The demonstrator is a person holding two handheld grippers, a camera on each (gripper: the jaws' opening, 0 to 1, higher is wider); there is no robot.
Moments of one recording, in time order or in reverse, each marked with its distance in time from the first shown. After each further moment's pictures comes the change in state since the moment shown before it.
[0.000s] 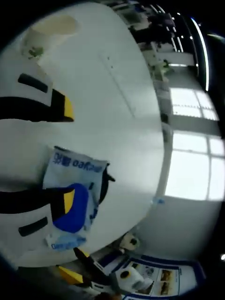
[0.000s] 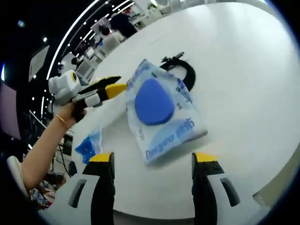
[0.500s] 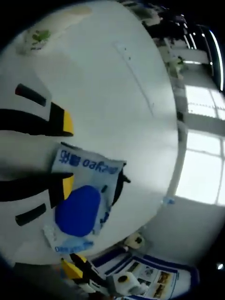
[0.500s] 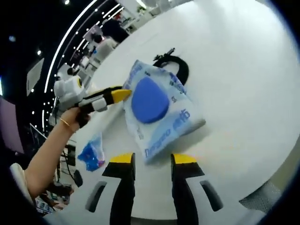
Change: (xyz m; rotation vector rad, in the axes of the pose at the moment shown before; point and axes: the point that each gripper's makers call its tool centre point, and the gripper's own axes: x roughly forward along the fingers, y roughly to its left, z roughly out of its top) left arm 0.011 -0.004 -0.026 -0.051 0.122 -0.012; right arm 0.004 -0.002 -0.009 0.148 -0.030 0.013
